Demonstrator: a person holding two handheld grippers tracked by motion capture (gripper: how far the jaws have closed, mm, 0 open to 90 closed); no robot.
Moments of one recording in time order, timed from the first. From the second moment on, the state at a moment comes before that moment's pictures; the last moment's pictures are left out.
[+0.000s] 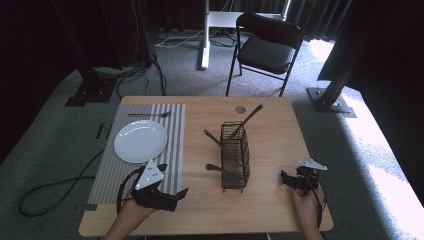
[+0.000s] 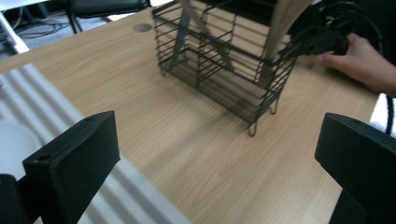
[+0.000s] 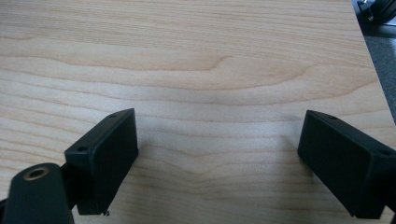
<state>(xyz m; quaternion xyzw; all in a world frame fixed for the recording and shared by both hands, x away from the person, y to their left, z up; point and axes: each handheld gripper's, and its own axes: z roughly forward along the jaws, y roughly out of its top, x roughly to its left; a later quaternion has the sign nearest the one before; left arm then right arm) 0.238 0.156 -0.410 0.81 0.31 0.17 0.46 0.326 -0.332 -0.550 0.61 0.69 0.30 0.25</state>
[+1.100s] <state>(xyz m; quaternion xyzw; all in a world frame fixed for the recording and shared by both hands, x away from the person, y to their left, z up) 0.260 0.078 -0.400 0.81 0.27 0.15 0.50 0.326 -0.332 -0.550 0.61 0.69 0.30 0.25</state>
